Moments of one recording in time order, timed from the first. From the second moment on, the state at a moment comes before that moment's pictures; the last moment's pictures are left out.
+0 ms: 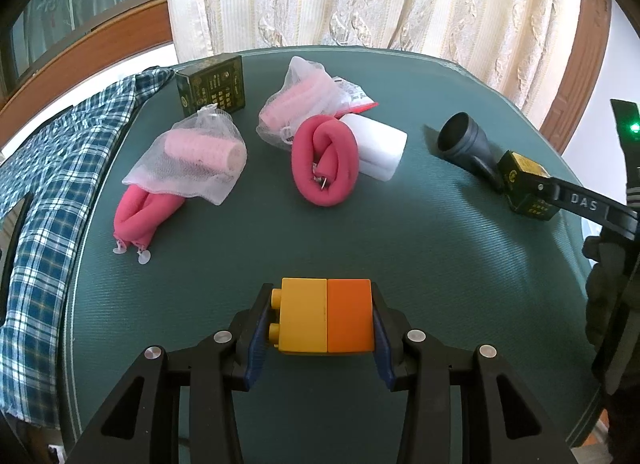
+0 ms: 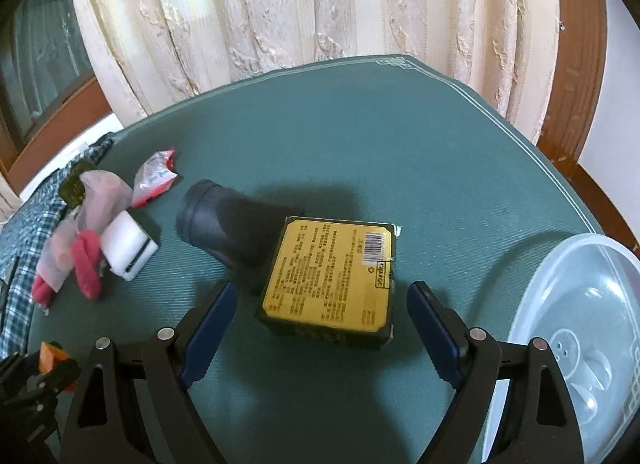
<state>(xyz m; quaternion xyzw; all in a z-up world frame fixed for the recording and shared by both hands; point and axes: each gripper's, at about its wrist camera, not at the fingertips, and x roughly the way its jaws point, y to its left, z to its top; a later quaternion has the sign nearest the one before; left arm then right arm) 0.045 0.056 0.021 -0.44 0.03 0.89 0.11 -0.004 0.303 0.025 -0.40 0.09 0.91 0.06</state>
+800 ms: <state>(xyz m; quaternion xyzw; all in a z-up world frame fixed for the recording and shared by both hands) 0.046 0.079 0.032 -0.43 0.05 0.89 0.13 0.028 0.316 0.040 -0.38 0.13 0.92 0.05</state>
